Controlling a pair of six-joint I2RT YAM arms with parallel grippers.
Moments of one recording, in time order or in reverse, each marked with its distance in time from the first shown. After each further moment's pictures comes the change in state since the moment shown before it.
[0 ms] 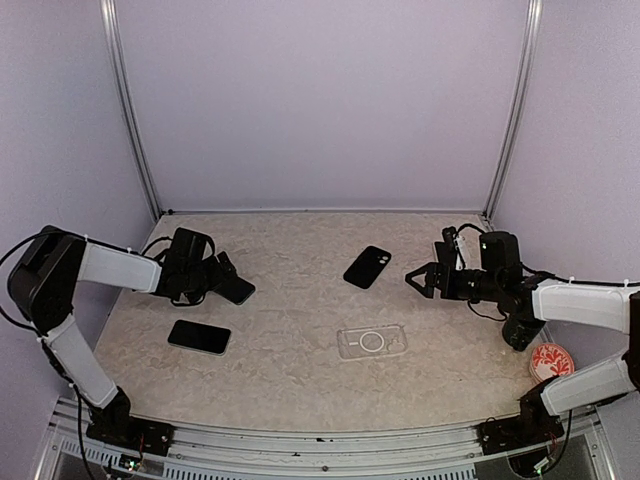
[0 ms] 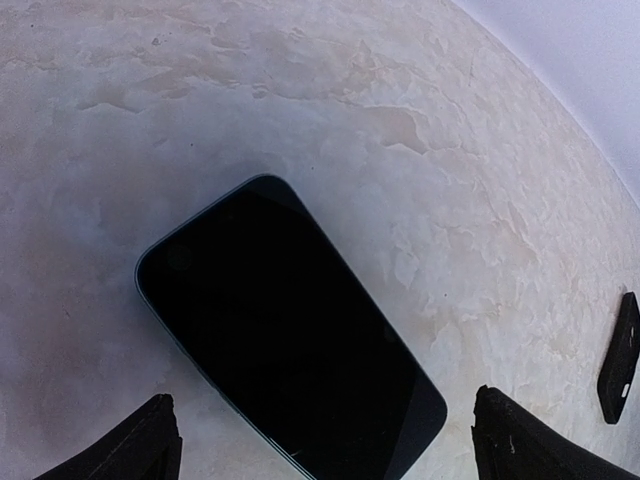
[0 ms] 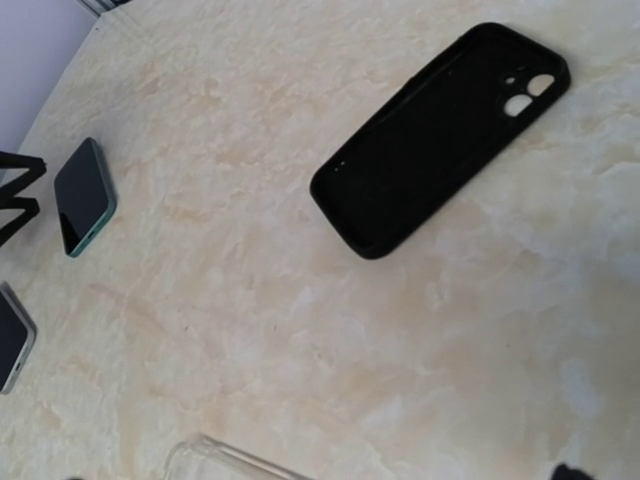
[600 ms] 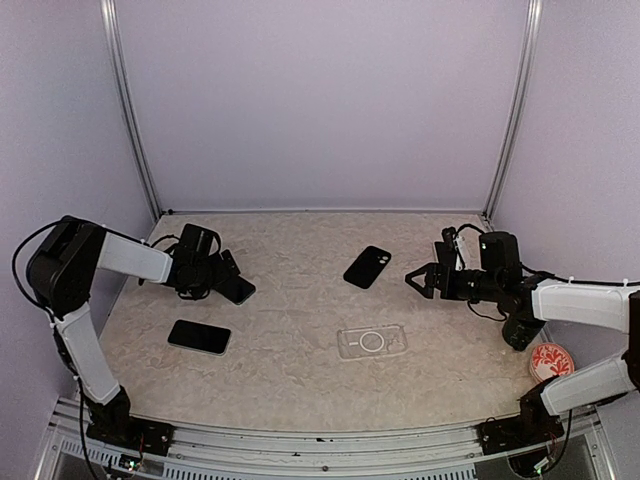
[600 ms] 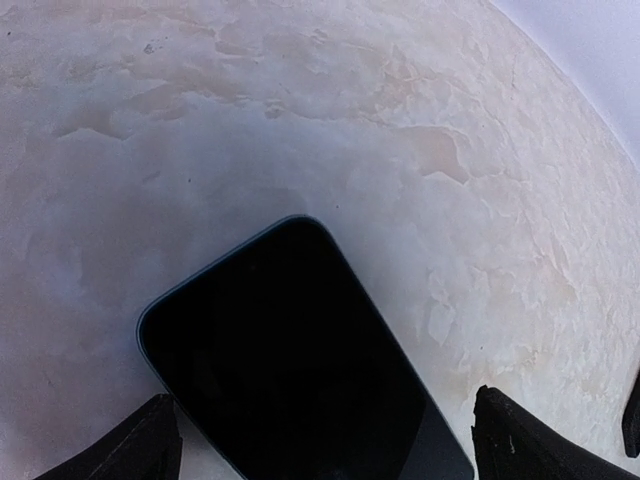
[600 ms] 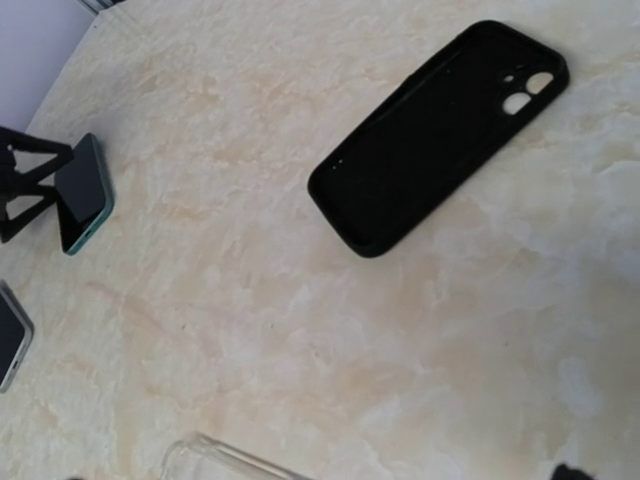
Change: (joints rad) left arm 0.026 0.131 0.102 -0.025 -0.013 0.000; right arm 0.000 0.004 0.000 0.000 0.001 -0.004
